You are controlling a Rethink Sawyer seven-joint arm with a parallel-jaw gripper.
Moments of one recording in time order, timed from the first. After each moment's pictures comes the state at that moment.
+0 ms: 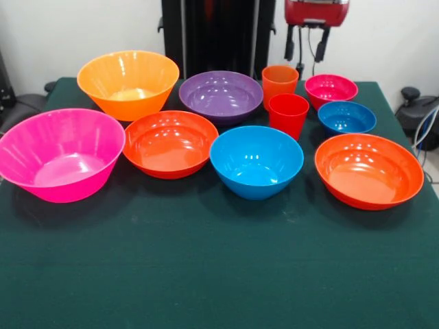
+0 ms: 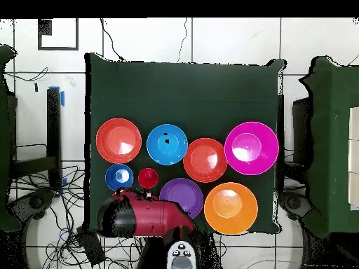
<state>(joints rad) -0.04 -0.87 -0.01 2.18 0.01 0.24 1.81</state>
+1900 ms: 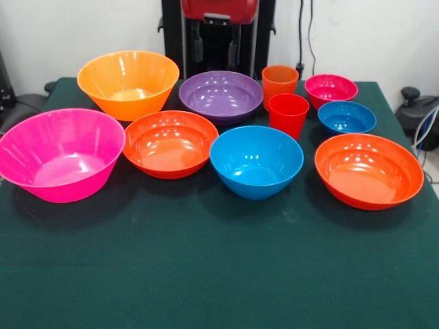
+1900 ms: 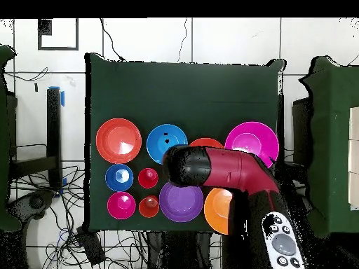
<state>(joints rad) -0.44 -0.91 0.19 1.86 -0.21 0.67 1.81</state>
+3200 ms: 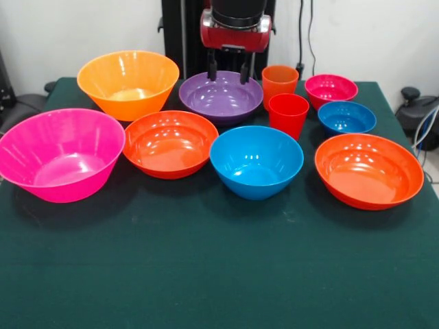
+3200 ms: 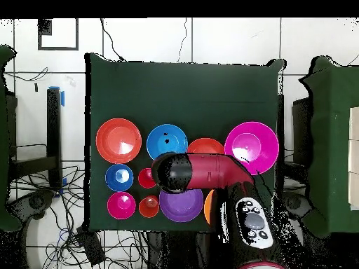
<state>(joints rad) -0.34 -0.79 0.12 1.87 -0.27 0.64 1.83</state>
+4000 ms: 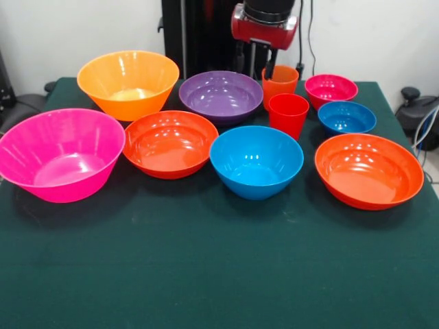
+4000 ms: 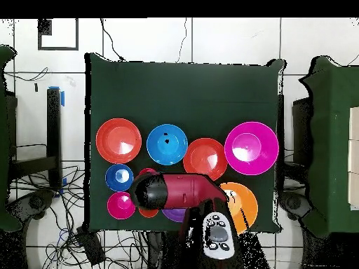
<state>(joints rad) -0.17 -0.78 -0.01 1.99 -0.19 0.46 2.06</state>
